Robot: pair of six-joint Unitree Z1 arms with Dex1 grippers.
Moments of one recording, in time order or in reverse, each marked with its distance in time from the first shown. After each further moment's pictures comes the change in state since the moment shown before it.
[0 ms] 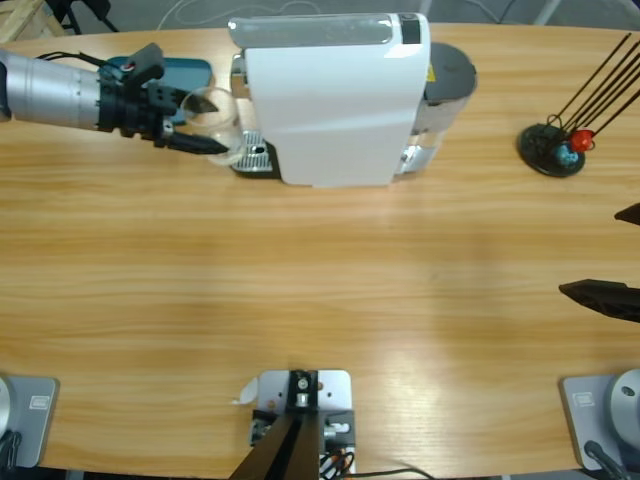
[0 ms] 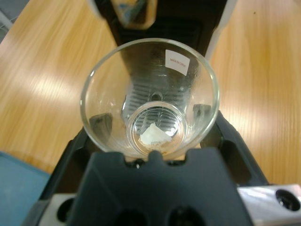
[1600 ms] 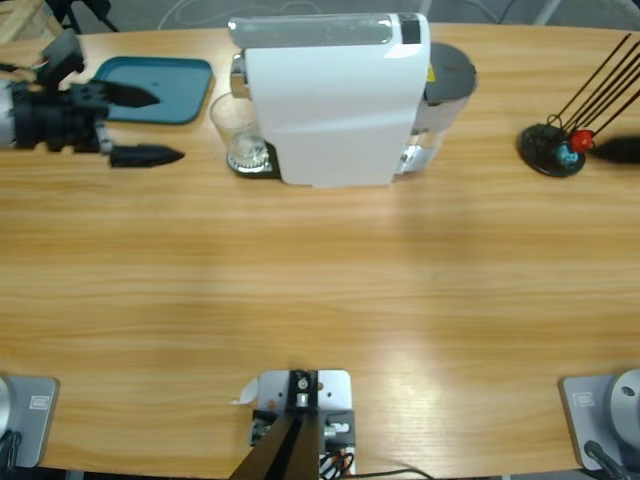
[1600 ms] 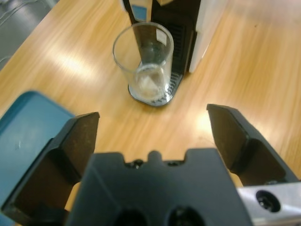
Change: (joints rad) arm 0 0.030 -0.356 0.224 0.018 0.165 -0.203; arm 1 -0.274 0.118 -0.275 -0.045 -0.040 -0.039
